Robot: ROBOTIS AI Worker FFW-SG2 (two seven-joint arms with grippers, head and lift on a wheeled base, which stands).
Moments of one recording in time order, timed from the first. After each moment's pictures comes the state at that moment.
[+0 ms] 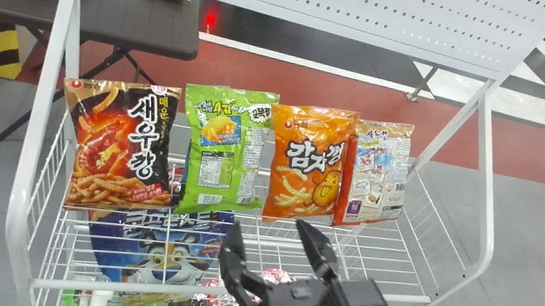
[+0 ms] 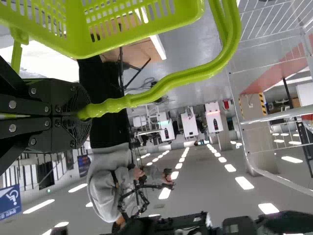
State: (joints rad) left arm 0.35 0.11 -0.16 -1.59 0.14 1.03 -1.38; right arm 0.59 -0.05 0.14 -2.17 0.06 0.13 0.02
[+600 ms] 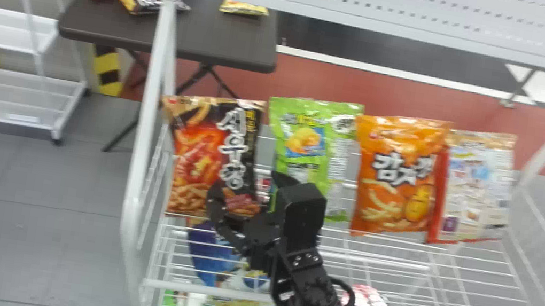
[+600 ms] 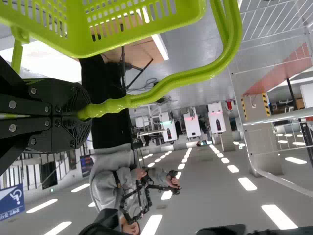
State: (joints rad) left arm 0.34 0.11 -0.17 -1.57 0.14 1.03 -1.37; right arm 0.12 0.00 0.35 -1.73 0.09 0.23 0.05
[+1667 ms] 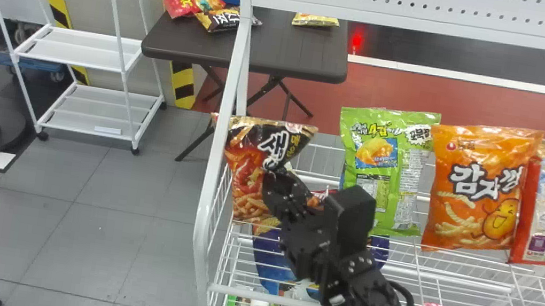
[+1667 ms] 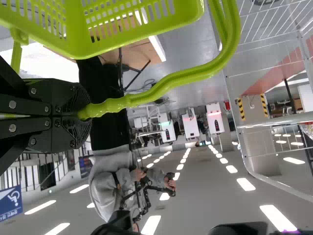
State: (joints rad) left arm 0.29 0.11 -0.17 -1.51 0.15 1.00 -1.38; right arm 0.16 -0.03 0.37 -1.80 0.07 0.21 0.23
